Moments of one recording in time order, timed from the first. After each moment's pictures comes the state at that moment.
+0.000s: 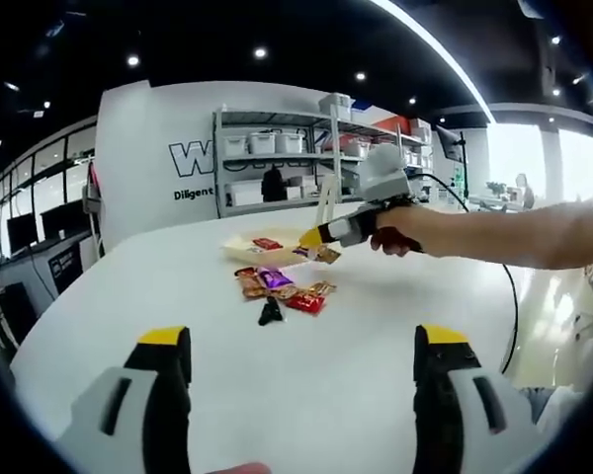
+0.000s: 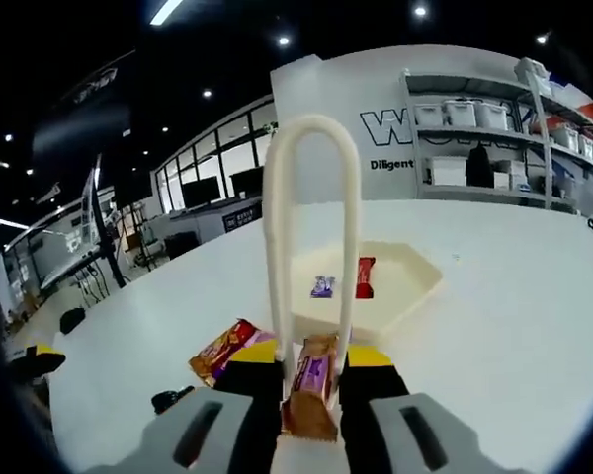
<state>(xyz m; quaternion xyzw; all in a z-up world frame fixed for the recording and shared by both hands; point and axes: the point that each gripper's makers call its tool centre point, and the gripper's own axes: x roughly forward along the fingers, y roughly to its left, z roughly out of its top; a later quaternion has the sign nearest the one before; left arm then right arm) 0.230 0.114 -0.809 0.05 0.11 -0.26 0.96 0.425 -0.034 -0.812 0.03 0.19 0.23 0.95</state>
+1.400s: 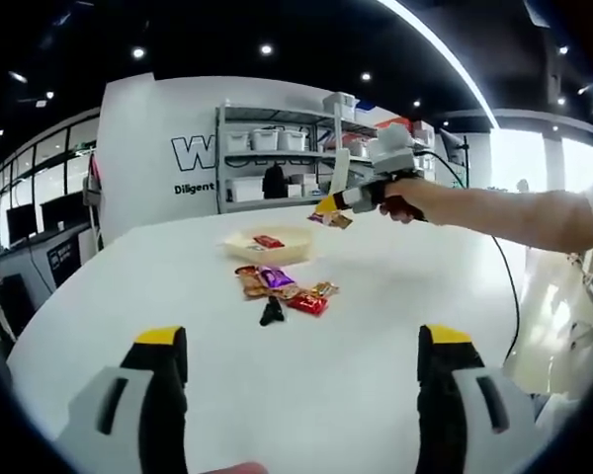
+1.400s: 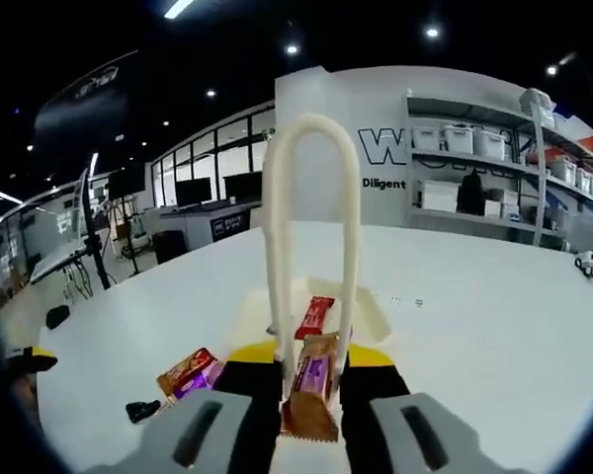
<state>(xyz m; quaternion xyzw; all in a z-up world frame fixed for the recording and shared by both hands) 0.235 0.117 -0.807 0.04 0.12 -0.26 0.96 0.462 -0.075 -0.771 -0.01 0.17 0.21 0.96</state>
